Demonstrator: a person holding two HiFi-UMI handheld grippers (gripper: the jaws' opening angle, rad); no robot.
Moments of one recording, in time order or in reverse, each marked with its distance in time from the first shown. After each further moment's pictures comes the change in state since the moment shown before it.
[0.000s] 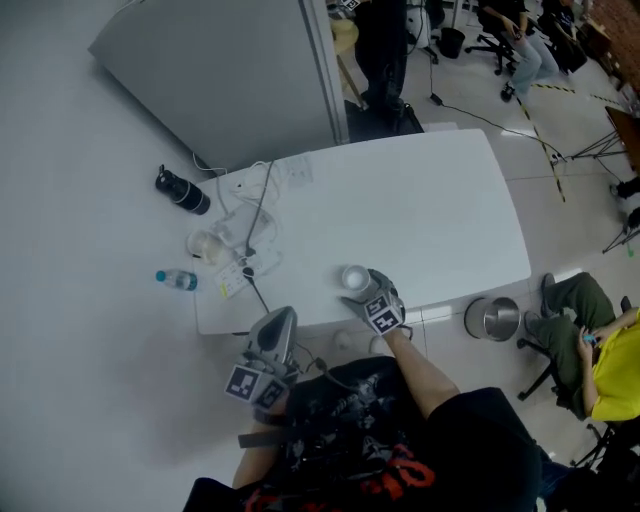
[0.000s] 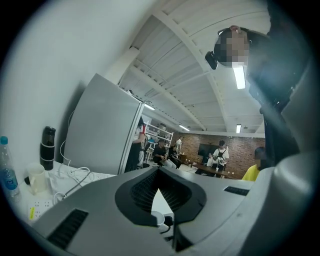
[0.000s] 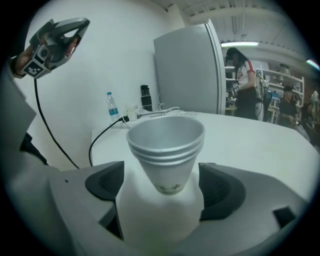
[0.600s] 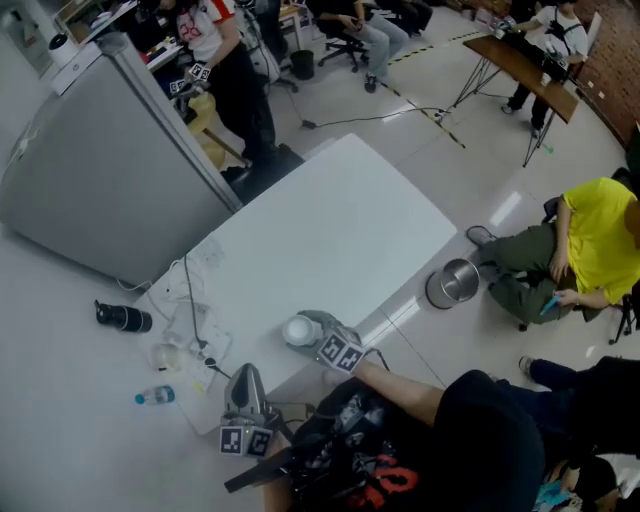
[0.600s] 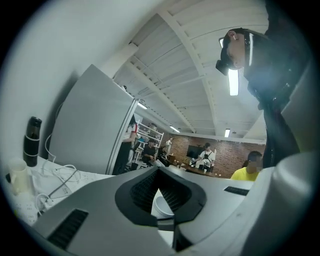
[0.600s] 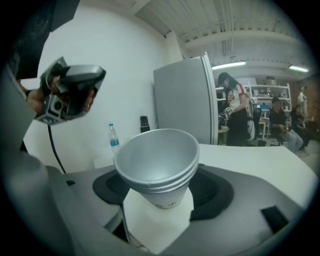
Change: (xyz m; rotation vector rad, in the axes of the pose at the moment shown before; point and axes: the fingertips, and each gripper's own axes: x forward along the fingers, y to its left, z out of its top) left arm 0.028 0.010 -0.006 -0.019 0.052 -0.100; right arm -0.091 0.021 0.120 0.050 -0.239 -0.040
